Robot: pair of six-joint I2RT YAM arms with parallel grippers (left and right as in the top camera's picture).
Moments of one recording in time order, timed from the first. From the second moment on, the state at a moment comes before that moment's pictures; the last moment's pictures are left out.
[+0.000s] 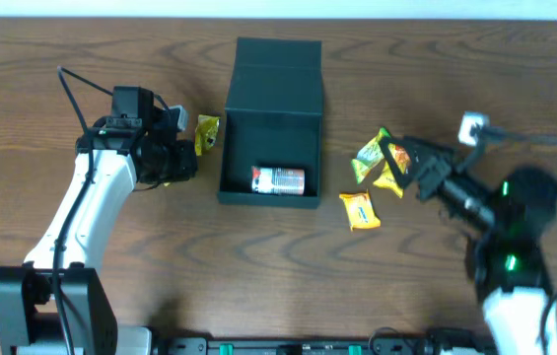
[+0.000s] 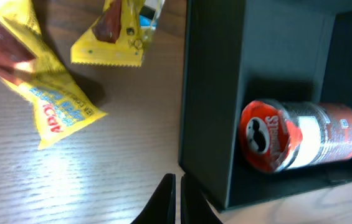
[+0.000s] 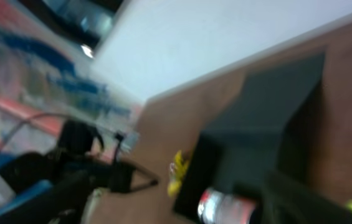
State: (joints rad) left arm -0.04 1.59 1.12 -0.77 0.37 -0.13; right arm -0.05 1.00 0.72 0.03 -0.82 0.71
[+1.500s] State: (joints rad) left arm -0.17 1.73 0.99 -0.52 0.41 -0.38; right arm 0.53 1.83 1.29 -0.74 -0.02 0.43
